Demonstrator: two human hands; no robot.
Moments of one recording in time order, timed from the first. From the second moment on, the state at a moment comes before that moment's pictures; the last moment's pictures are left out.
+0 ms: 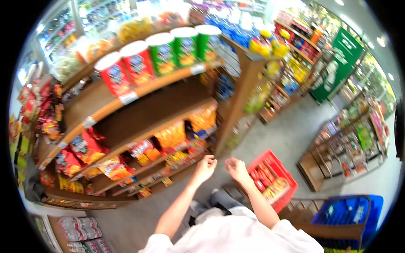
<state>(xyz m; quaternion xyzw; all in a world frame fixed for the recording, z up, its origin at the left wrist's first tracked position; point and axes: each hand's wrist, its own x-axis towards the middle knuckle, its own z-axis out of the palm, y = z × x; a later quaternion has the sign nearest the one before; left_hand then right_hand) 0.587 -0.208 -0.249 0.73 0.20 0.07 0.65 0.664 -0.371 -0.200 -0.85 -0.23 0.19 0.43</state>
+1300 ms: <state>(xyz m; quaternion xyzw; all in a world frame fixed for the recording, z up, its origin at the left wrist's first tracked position) 0.689 -0.600 -0.499 0.85 0.01 -0.29 0.43 0.659 -0.733 -0.481 -0.83 0.42 0.10 0.35</state>
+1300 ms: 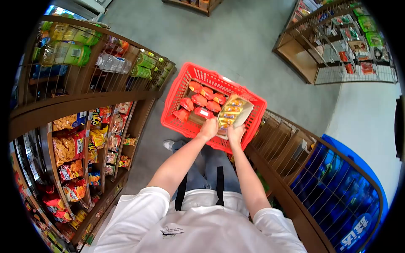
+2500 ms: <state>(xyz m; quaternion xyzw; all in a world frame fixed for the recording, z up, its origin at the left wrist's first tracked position) 0.686 -0.602 -0.447 0.85 0.03 -0.19 0.48 0.666 -0.740 -0.491 -0.75 0.50 0.09 0.42</state>
